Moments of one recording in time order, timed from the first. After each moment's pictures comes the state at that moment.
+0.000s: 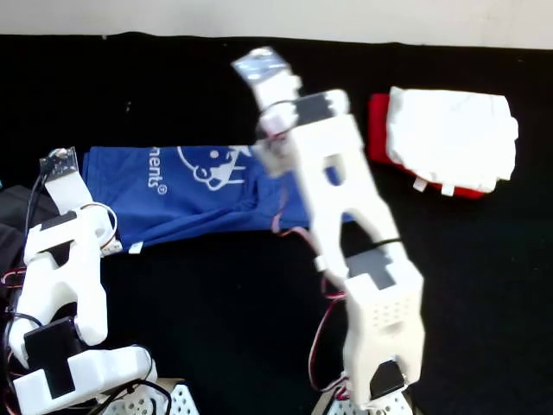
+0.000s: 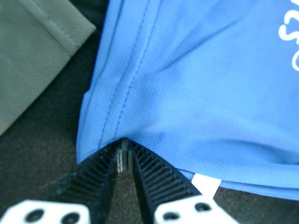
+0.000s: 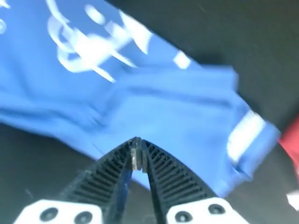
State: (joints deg) left arm -31.5 -5.0 49.6 31.7 -18.2; right arm -29.8 28.4 -33.0 80.0 13.7
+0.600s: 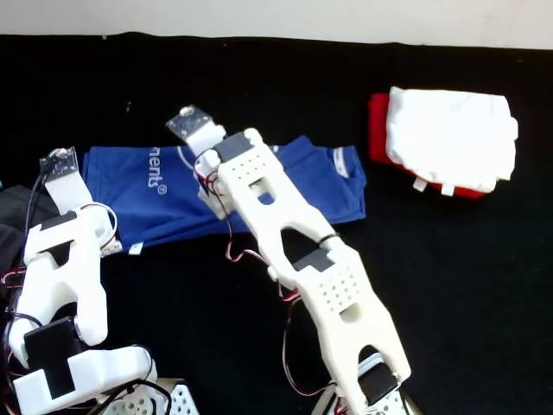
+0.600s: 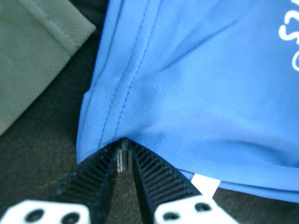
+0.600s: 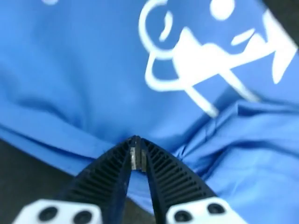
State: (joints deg) left arm -31.5 -5.0 49.6 31.7 -18.2; right arm -40.4 46.3 -40.6 80.8 11.9
